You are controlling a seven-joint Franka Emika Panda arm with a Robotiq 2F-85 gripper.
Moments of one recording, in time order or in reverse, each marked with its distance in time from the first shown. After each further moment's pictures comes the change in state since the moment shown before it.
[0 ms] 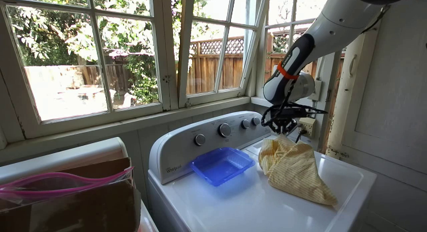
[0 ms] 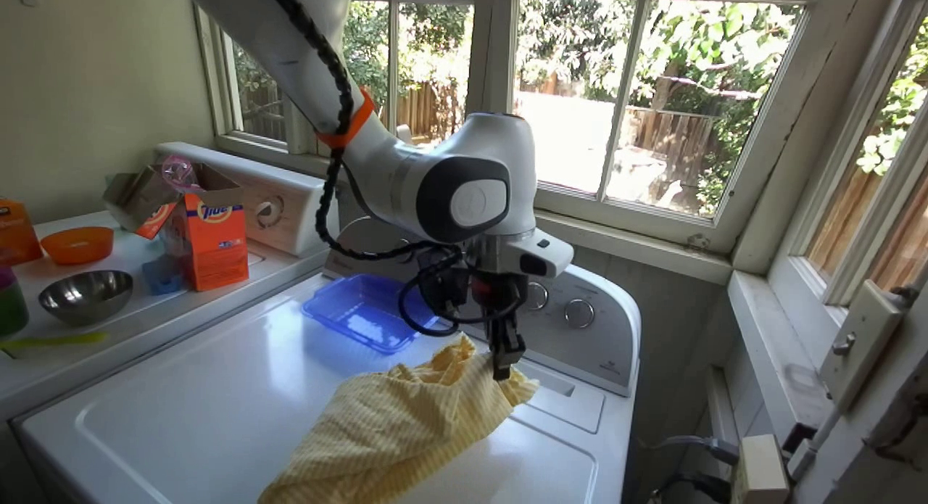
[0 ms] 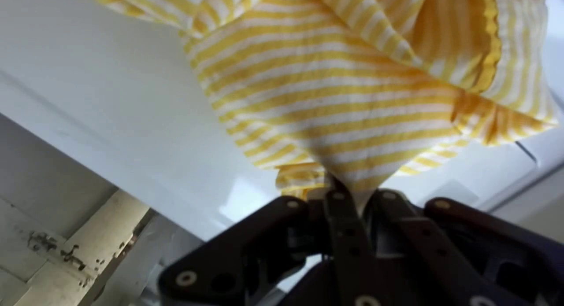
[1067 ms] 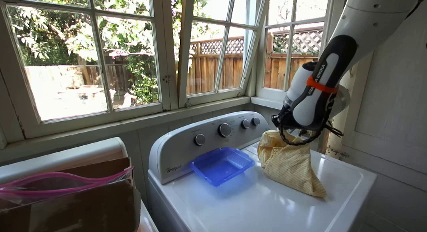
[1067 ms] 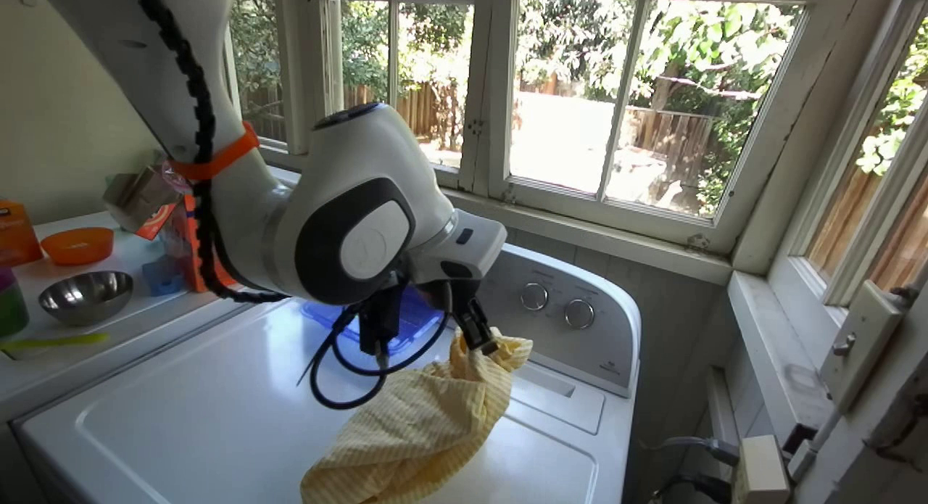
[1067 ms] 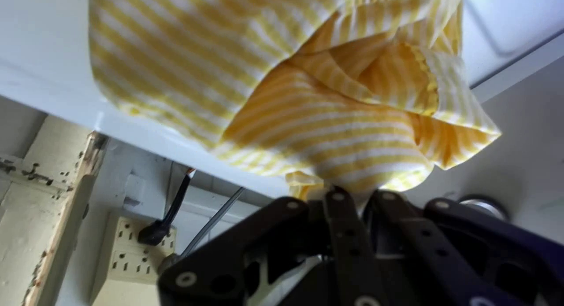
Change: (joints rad) arm 0.253 -0.187 -0.290 -0.447 -0.286 0.710 0.267
